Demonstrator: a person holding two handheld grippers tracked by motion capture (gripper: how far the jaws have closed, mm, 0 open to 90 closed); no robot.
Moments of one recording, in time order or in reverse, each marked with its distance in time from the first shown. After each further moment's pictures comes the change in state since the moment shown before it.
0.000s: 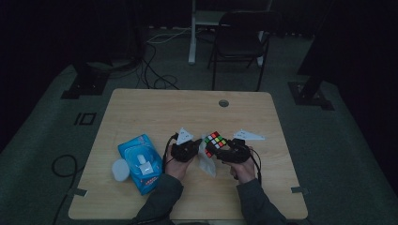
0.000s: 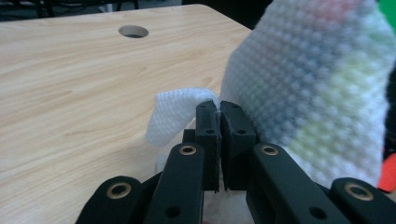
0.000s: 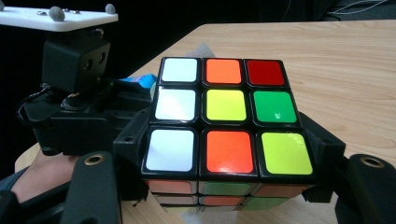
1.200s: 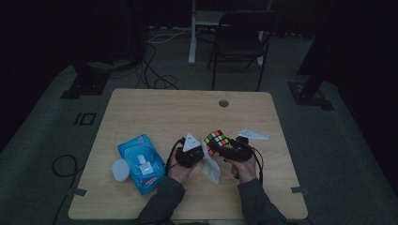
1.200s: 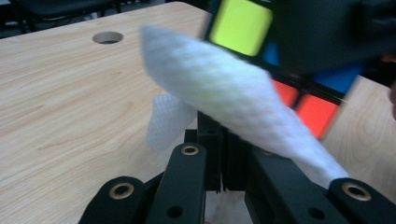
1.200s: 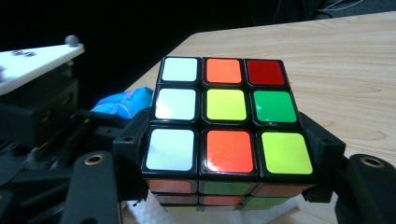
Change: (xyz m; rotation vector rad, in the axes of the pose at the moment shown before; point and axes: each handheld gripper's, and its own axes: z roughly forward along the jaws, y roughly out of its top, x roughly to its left) left arm -0.019 -0.002 0.001 0.004 -0.022 0.117; right arm -0.008 0.000 -0.004 -0.037 -0.012 0.085
